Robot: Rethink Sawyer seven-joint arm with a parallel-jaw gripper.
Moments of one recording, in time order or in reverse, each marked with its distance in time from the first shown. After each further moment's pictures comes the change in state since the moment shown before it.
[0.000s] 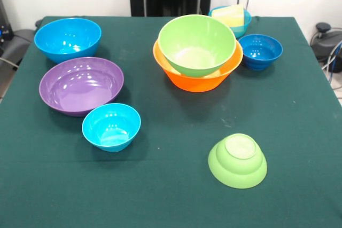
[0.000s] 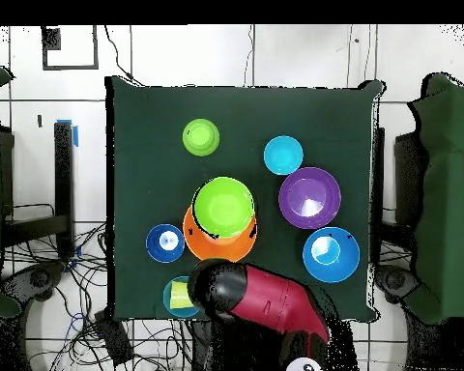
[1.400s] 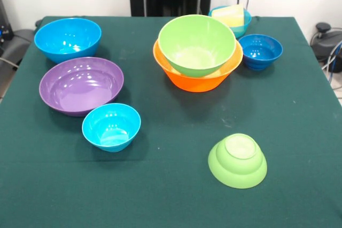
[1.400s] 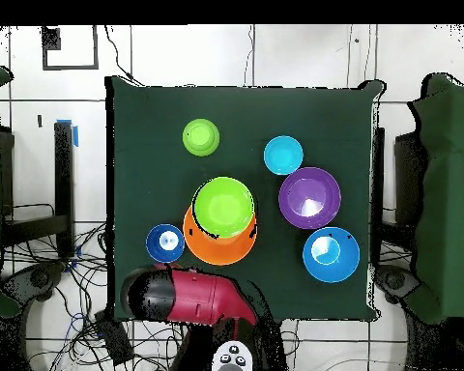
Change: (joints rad) arm 0.149 -0.003 0.137 0.069 0.080 -0.208 0.132
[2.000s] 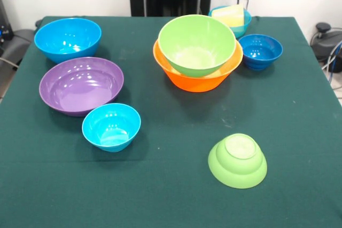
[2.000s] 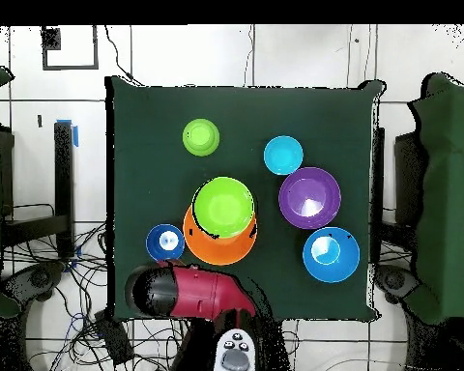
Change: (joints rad) arm -0.038 0.052 0.032 0.000 0.000 -0.086 0.053
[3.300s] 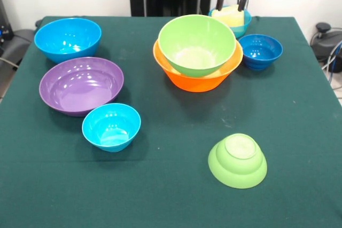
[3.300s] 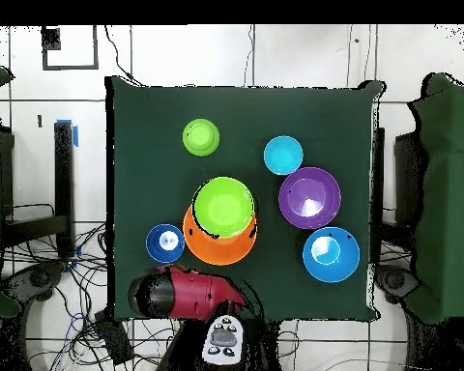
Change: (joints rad) arm 0.051 0.107 -0.028 -0.001 -0.035 -0.095 0.002
